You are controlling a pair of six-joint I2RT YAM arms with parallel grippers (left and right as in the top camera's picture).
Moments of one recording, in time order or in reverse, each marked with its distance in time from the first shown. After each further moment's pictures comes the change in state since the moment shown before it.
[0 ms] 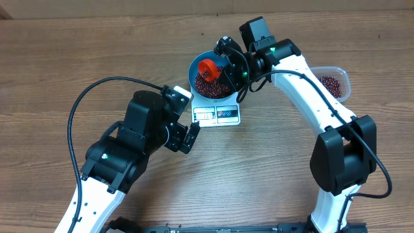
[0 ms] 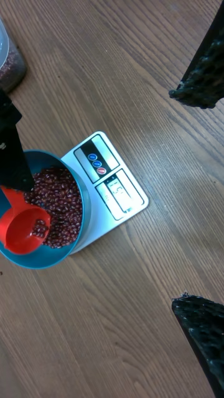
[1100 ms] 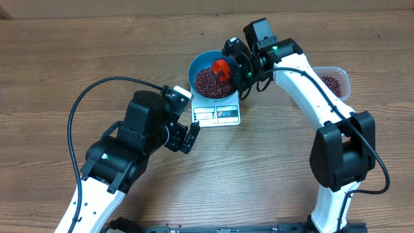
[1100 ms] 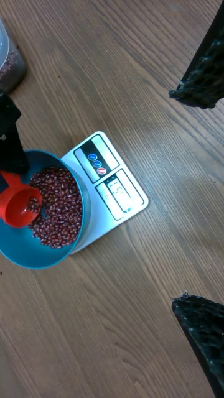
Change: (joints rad) left arm 0.000 0.000 0.000 0.000 0.000 0.000; right arm -0.026 0.026 -0.003 -0.029 0.146 0.000
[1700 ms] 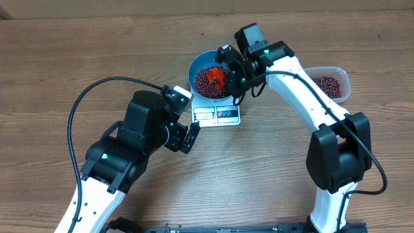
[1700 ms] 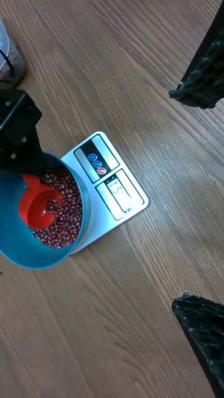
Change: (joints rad) left arm 0.000 0.000 0.000 0.000 0.000 0.000; right arm 0.054 0.000 -0.002 -0.050 0.005 0.000
